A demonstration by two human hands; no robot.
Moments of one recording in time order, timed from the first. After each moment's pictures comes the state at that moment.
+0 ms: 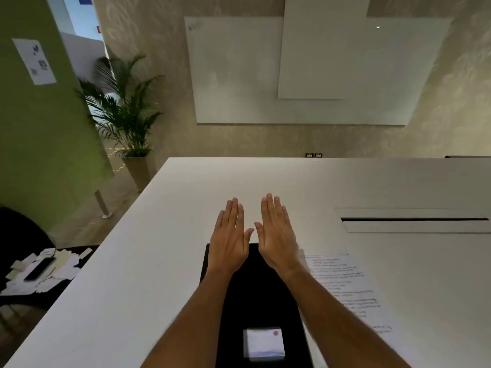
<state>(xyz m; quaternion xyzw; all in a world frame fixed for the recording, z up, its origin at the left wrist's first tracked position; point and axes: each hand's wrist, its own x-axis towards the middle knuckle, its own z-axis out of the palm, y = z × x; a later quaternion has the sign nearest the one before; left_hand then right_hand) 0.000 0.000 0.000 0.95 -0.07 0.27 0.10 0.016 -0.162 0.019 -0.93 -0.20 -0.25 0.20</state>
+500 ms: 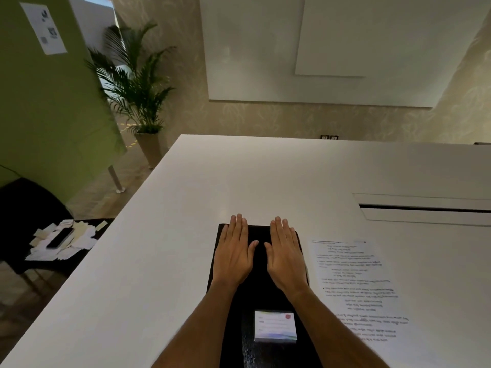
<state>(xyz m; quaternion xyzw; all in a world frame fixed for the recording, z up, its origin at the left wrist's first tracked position) -0.044 0.016 -0.074 0.98 -0.02 0.17 0.12 -0.025 -0.158 -0.078 -0.94 -0.19 -0.21 0.21</state>
